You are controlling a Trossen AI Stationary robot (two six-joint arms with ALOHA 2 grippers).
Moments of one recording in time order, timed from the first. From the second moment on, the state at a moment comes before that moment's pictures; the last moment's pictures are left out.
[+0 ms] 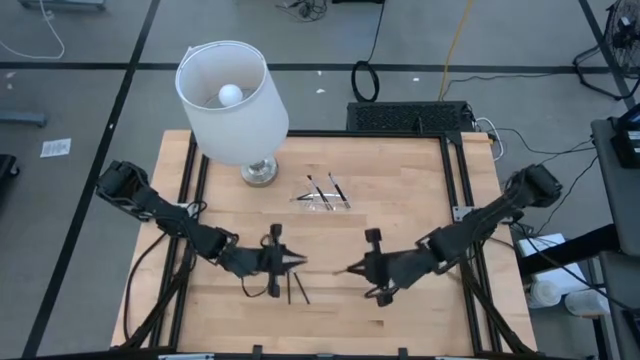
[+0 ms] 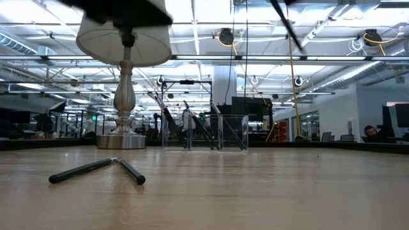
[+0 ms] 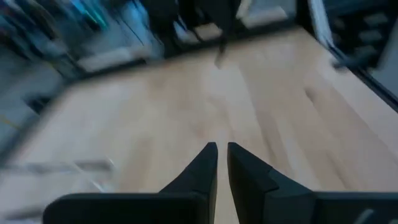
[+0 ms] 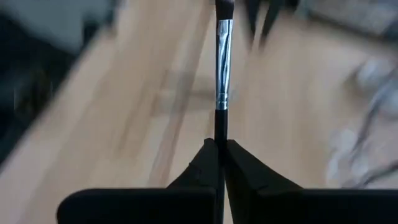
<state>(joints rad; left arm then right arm) -0.51 1.46 0.73 0.36 -0.53 0.05 0.55 1.45 1.03 -0.24 0.41 0.08</state>
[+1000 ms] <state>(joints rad) -0.46 1.38 0.73 0.52 -0.43 0.13 0.30 1.53 0.65 1.05 0.20 -0.22</state>
